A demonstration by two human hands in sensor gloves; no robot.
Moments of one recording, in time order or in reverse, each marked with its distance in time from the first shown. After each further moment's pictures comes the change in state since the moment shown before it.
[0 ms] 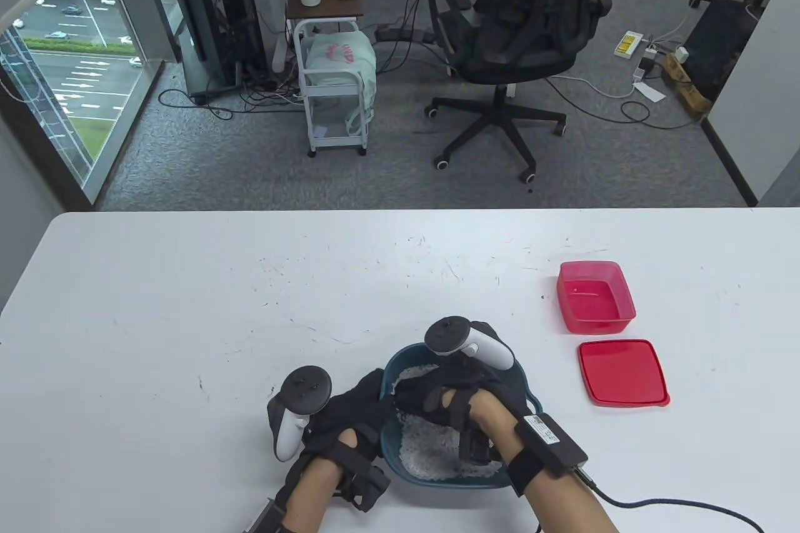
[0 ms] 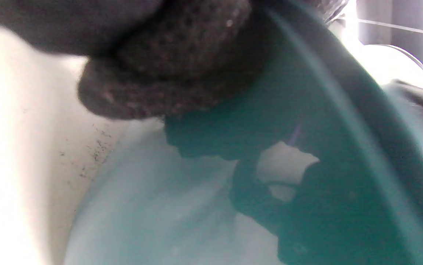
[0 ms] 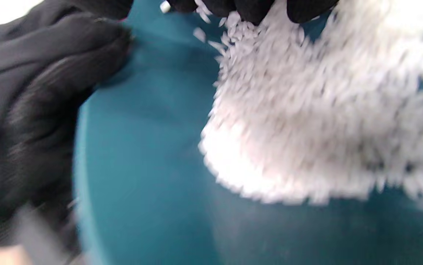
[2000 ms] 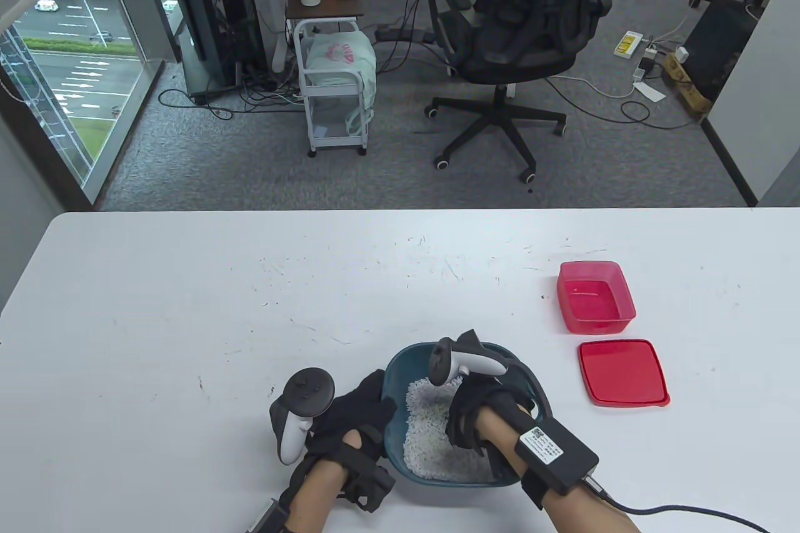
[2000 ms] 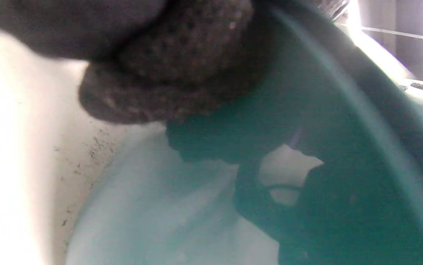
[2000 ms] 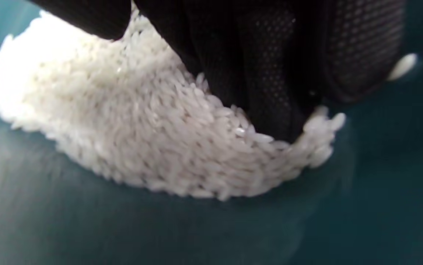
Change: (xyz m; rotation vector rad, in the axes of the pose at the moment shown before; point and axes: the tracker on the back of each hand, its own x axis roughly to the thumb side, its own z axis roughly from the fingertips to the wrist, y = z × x) left_hand 0.001 -0.004 0.001 0.038 0.022 0.000; right_hand -0.014 0.017 0.022 0.087 0.411 0.531
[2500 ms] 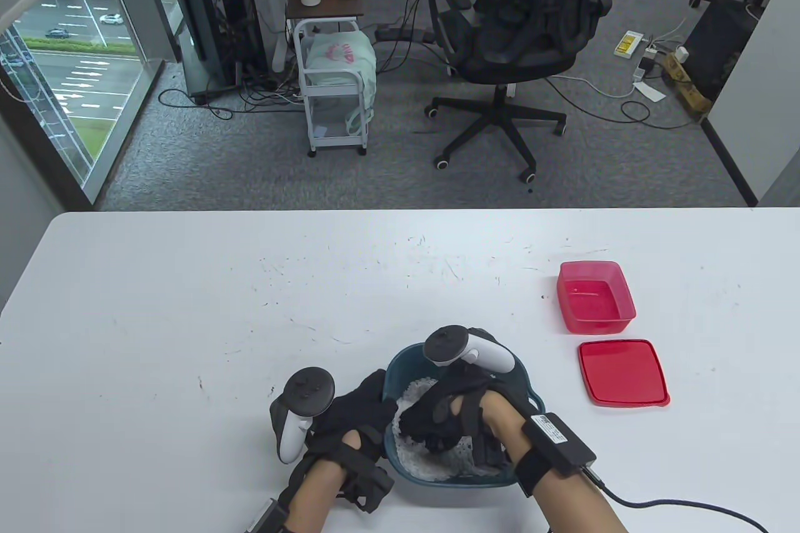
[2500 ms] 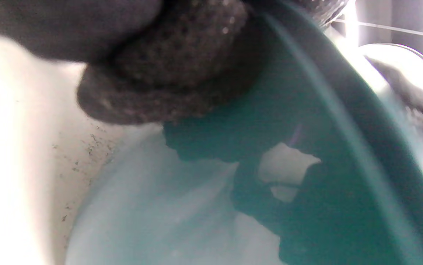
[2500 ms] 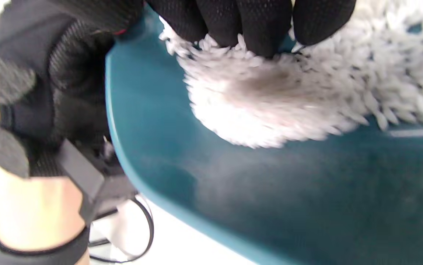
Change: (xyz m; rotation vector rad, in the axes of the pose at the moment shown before) left_hand 0.001 0.000 -0.001 -0.022 -0.017 -0.004; right_hand 0.011 -0.017 -0.013 0.115 -0.570 -0.525
